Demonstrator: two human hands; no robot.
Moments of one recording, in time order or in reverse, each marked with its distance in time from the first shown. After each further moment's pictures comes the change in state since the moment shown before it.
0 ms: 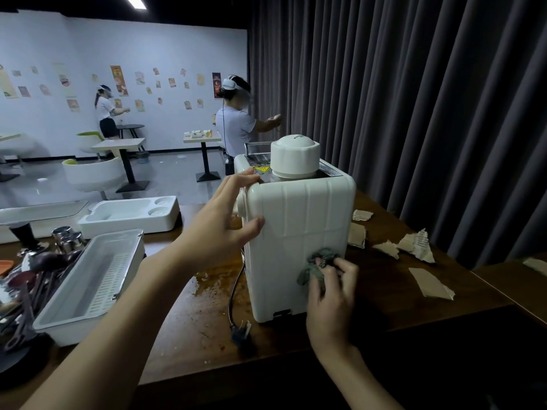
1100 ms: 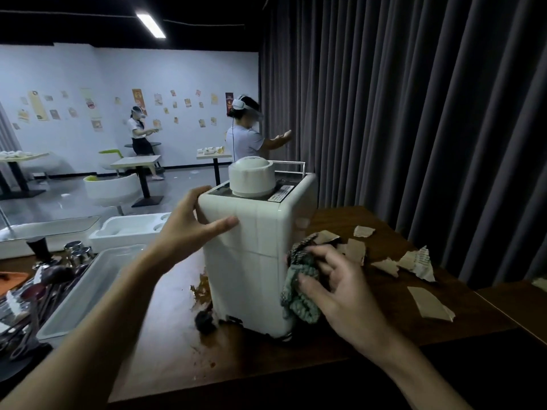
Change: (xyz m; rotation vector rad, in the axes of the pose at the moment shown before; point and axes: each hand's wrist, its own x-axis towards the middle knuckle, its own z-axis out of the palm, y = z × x) left_hand 0.008 0.003 -0.016 -0.096 0.286 -0.375; right_hand 0.079 -0.041 -0.094 0.857 -0.682 0.260
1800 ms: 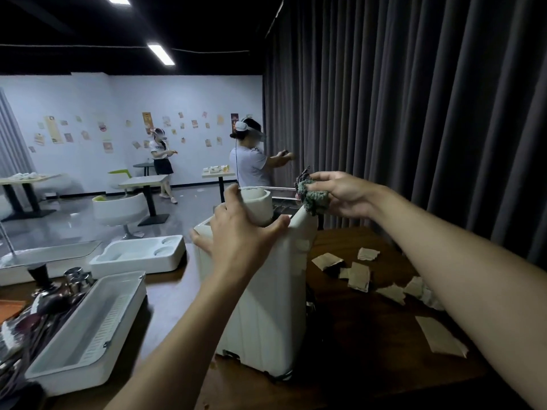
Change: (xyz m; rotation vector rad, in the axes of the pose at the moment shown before) left_hand 0.018 0.067 0.075 0.281 0.343 -0.054; right_hand 0.204 -0.051 -0.078 0.009 -0.127 0.437
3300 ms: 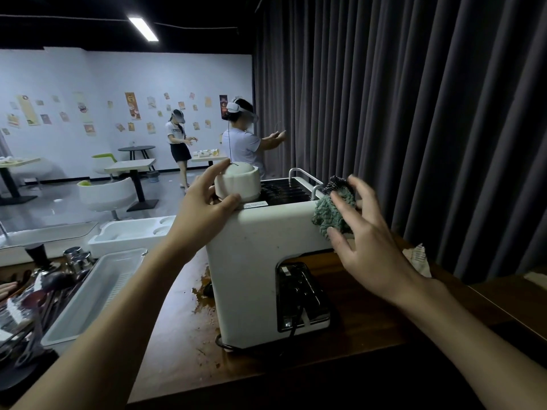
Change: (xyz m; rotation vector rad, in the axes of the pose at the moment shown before) left_hand 0.025 -0.068 -0.048 -0.459 -0.349 0.159; right_hand -0.122 0.098 0.051 -0.936 0.478 -0.709
